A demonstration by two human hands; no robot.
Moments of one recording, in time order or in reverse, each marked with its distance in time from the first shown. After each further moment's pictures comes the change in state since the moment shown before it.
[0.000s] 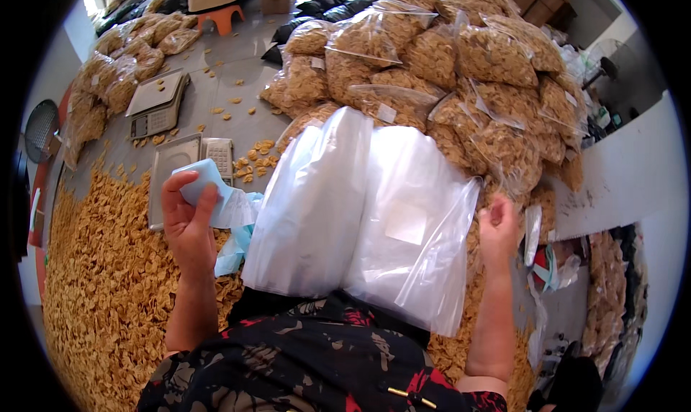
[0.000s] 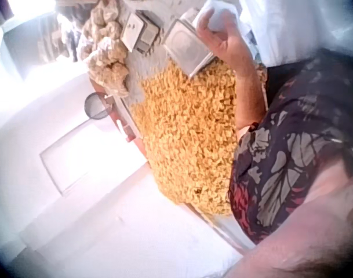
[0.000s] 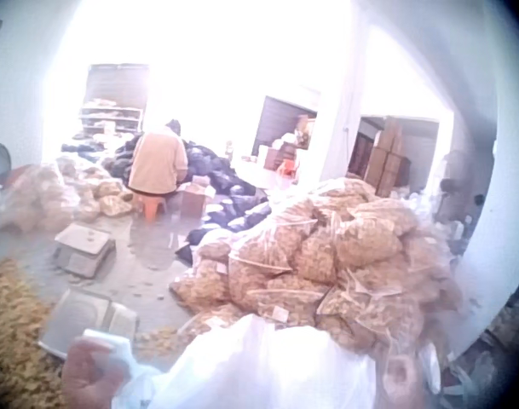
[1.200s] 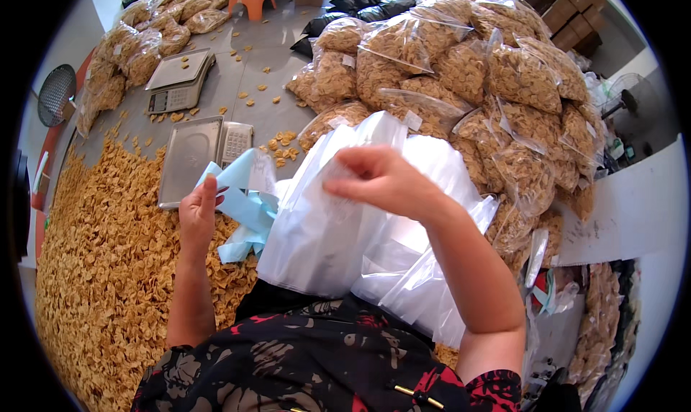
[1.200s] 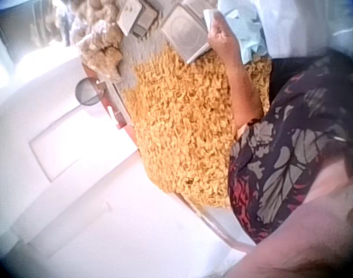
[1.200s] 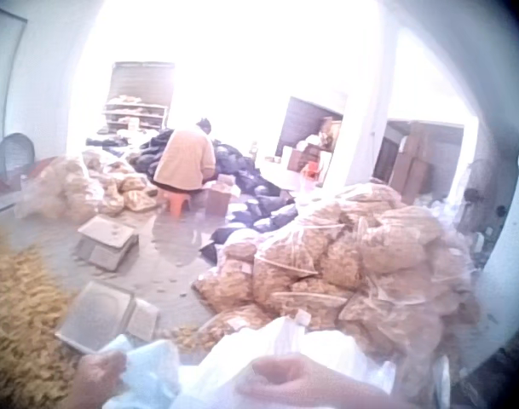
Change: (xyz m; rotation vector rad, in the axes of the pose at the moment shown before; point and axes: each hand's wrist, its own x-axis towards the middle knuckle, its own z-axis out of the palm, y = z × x) left_hand 0.004 -0.035 -0.096 0.494 -0.040 -0.347; right_hand 0.002 -0.165 0.173 0.218 -1.126 -0.283
